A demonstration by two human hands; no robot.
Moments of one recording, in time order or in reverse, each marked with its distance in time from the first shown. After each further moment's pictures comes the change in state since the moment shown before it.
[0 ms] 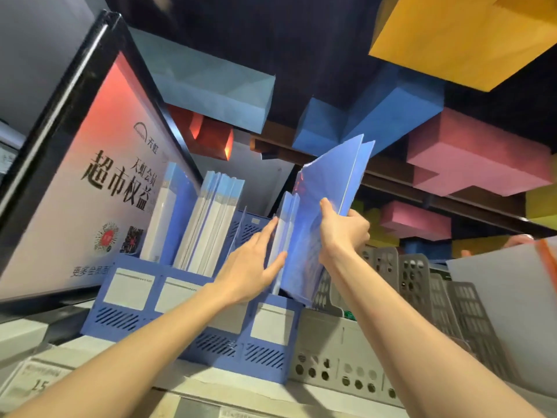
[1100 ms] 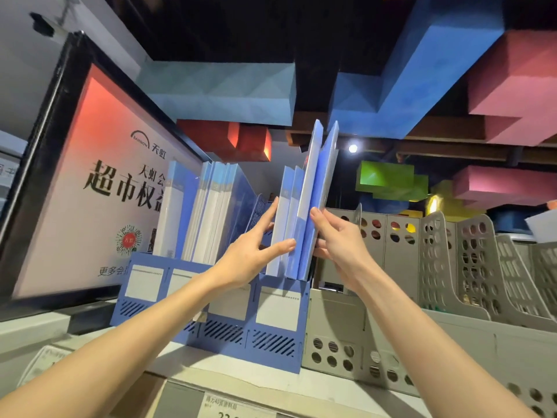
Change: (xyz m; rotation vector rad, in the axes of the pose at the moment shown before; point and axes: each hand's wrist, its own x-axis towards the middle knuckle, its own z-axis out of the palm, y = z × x) left_hand -0.001 0.005 -0.001 -0.259 -0.112 -0.101; right_hand 0.021 0.087 -0.032 0.347 -0.948 0.049
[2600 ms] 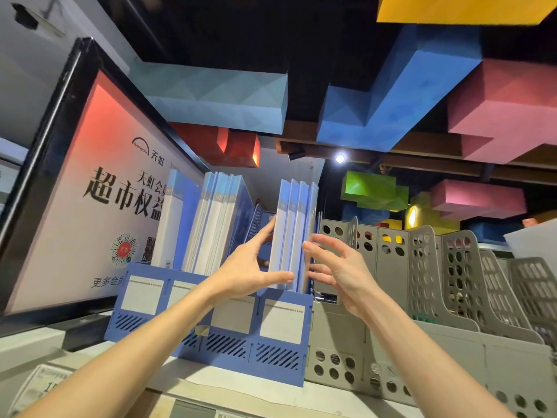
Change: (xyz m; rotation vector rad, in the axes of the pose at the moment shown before) left_hand 0.003 -0.019 -0.009 0.061 -0.031 0.008; right_hand -0.013 0.010 -0.001 -0.053 0.094 0.138
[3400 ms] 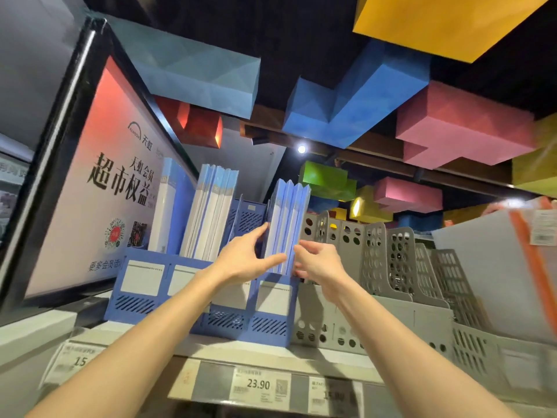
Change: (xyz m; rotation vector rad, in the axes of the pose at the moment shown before) left_hand -0.018 0.021 -0.012 0.068 -0.055 -0.085; right_hand -0.048 -0.032 0.046 -0.440 0.286 0.150
